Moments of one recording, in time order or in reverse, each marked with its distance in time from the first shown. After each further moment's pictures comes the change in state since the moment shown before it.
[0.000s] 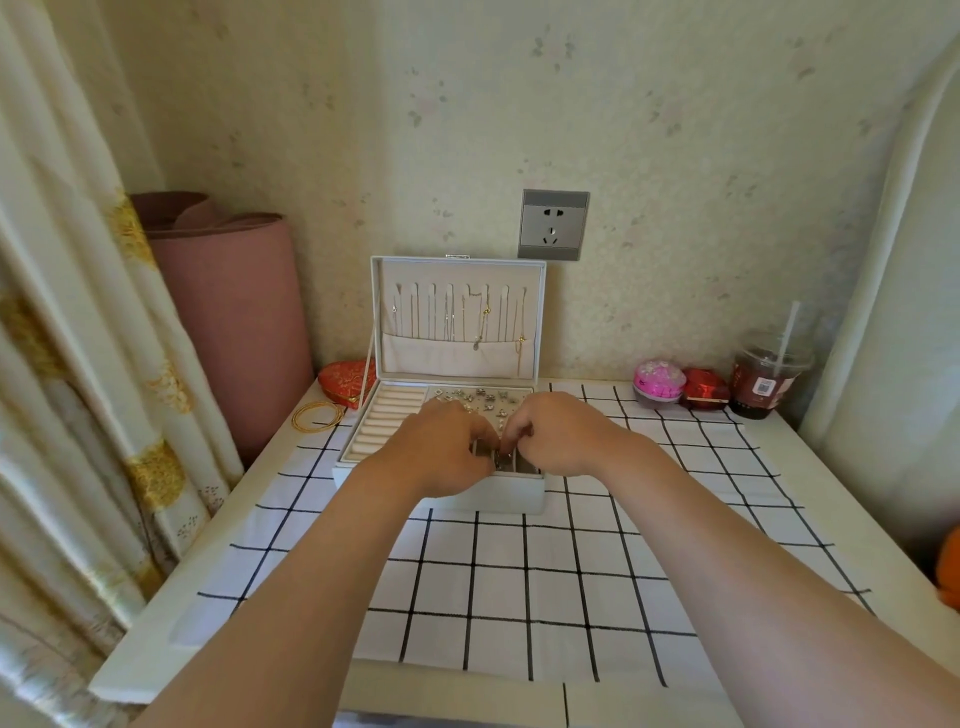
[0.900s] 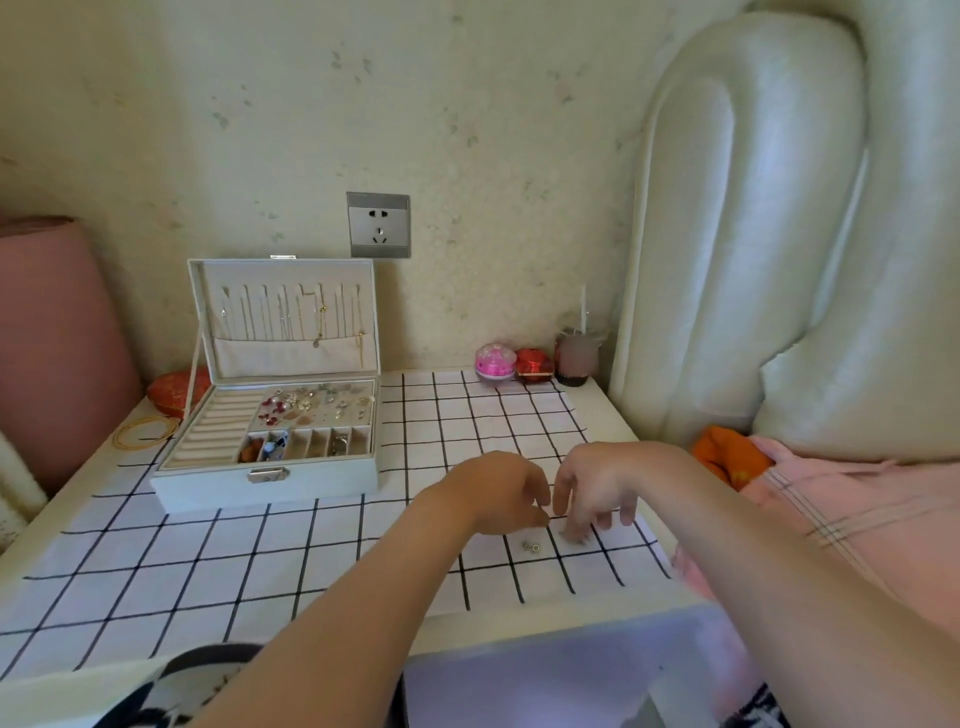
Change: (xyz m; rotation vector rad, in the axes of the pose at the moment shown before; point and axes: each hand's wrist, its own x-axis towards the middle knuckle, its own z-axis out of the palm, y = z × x) left_hand 0.005 0.197 0.091 -0.036 -0.346 0.339; right_hand -0.177 0.127 -0.052 -0.035 -0.467 0.558
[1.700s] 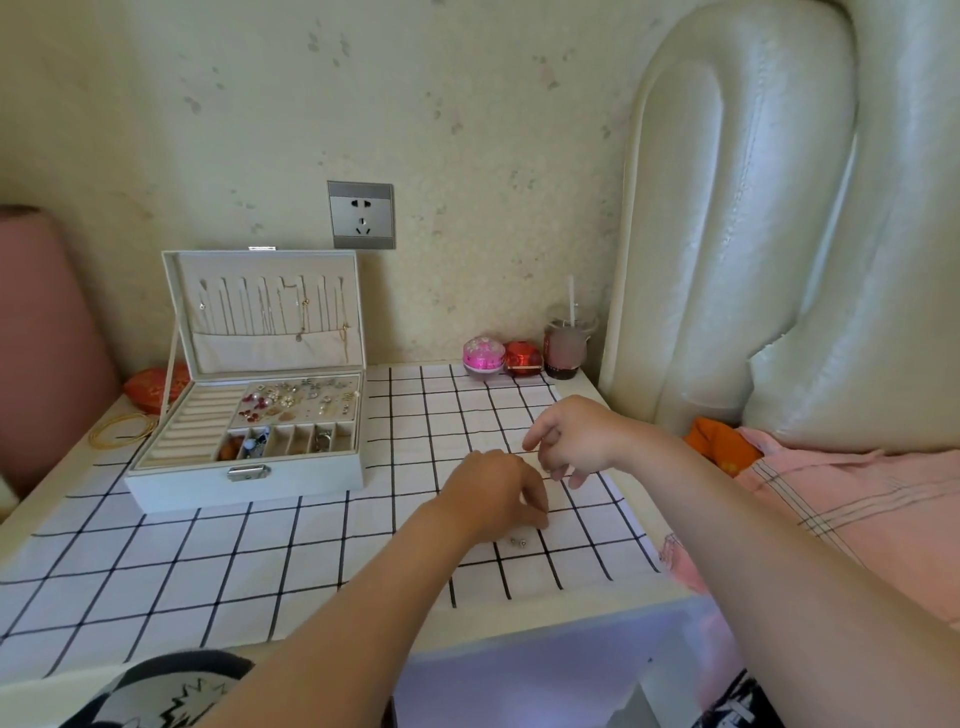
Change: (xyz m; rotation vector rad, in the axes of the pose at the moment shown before) left_hand 0.012 -0.001 0.024 -0.018 0.167 0.071; right_hand 0.008 0.003 -0.012 0.474 0.292 -0.167
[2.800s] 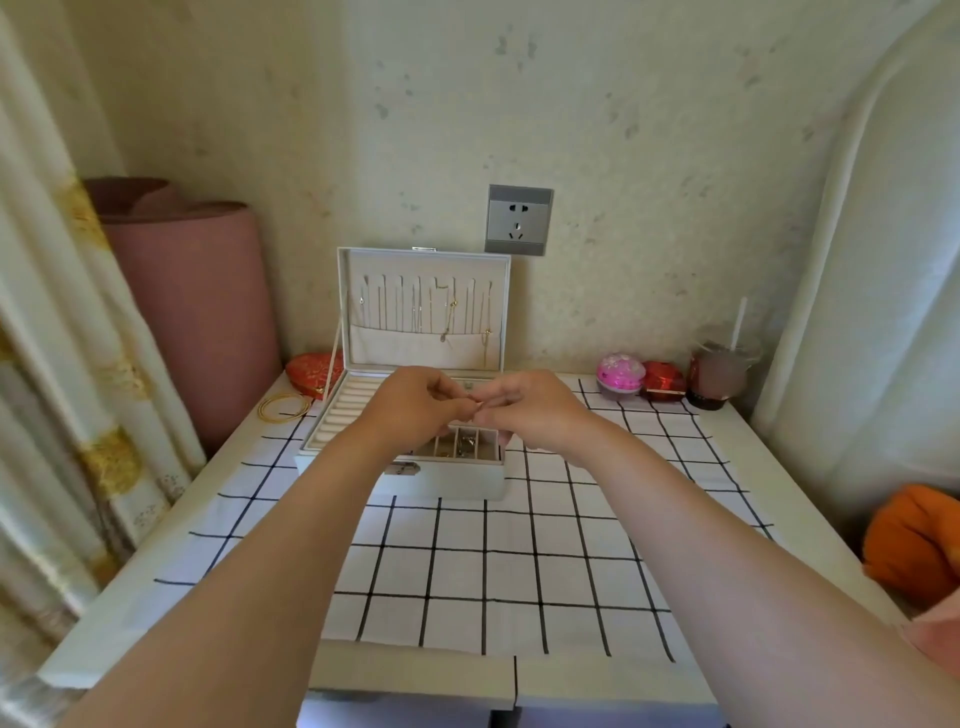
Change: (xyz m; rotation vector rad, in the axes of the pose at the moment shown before) left_hand -0.087 -0.155 -0.132 -0.502 0.471 -0.485; right_hand 0.074 -0.158 0.098 0.322 0.024 -0.393
